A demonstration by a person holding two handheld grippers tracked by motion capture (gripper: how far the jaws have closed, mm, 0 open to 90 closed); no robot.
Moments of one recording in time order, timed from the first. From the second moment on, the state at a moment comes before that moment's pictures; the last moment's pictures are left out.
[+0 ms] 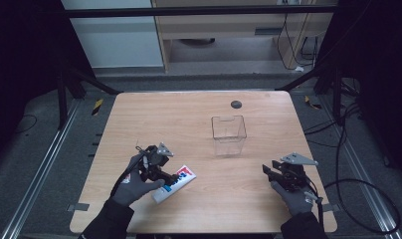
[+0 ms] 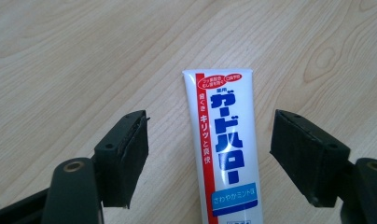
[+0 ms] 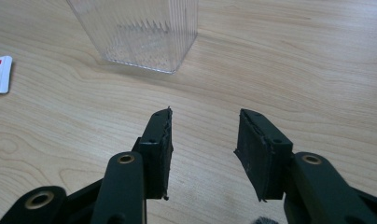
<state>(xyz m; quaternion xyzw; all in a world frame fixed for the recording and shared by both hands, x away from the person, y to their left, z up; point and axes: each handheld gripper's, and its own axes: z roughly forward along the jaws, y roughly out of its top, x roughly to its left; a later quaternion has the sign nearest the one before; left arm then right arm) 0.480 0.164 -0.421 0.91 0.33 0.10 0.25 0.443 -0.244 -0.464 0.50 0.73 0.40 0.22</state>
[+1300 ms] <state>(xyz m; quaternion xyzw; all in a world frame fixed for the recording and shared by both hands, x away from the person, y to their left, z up) 0.507 0.126 -0.465 0.94 0.31 0.04 0.14 0.446 -0.238 -0.466 0.50 0.75 0.38 0.21</state>
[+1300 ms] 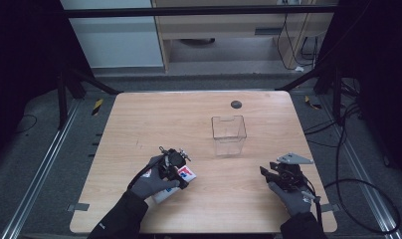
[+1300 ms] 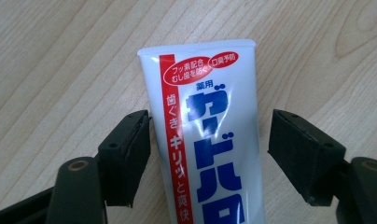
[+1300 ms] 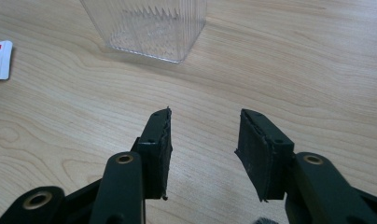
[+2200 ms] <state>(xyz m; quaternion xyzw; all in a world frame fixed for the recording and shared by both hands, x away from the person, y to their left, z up) 0.509 0.124 -0.465 0.95 0.30 0.02 0.12 0.446 -0.239 -0.467 0.50 0.75 0.38 0.21</state>
